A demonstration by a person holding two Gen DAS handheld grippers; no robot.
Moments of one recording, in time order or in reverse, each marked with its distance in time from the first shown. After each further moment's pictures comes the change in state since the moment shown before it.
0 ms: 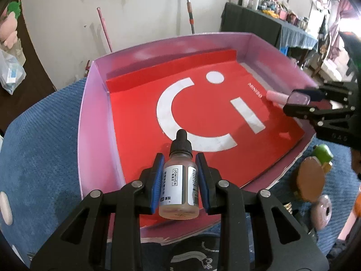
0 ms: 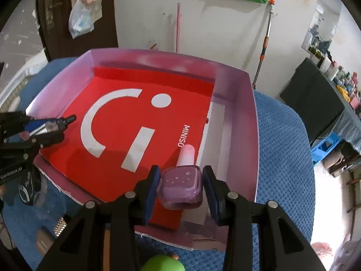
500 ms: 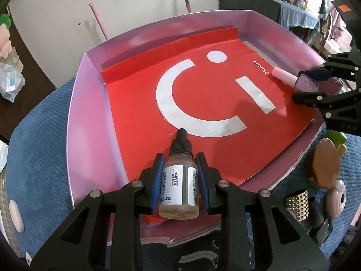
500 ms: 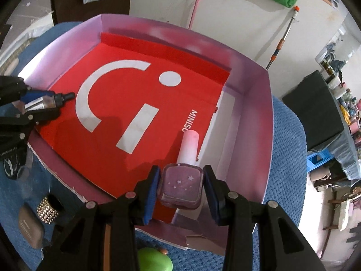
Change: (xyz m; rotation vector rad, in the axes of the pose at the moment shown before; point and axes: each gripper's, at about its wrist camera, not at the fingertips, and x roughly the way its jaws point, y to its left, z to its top) left arm 0.010 -0.002 -0.003 0.064 0.092 0.039; right arm 0.016 0.013 0.004 -0.169 0.132 -0.060
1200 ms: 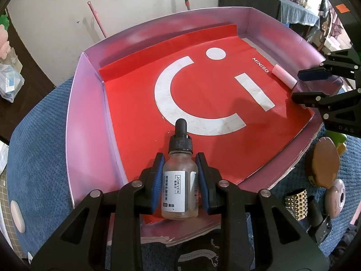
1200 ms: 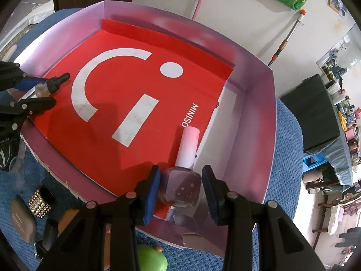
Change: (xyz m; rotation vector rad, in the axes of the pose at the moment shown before) left arm 0.001 -0.001 0.002 0.010 0.018 -0.001; right arm 0.005 0.005 0.001 -0.041 0.042 -0.030
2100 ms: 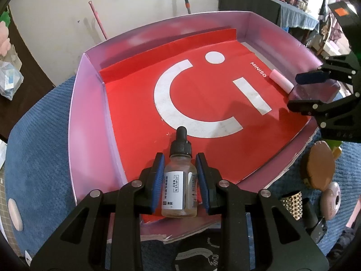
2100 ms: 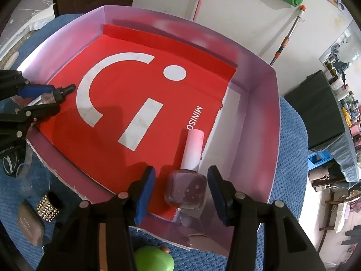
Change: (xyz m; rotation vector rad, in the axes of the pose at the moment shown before) left arm -0.004 0.004 0.002 -0.024 -0.011 -0.022; right arm -0.004 0.000 0.001 0.028 -0.008 0.042
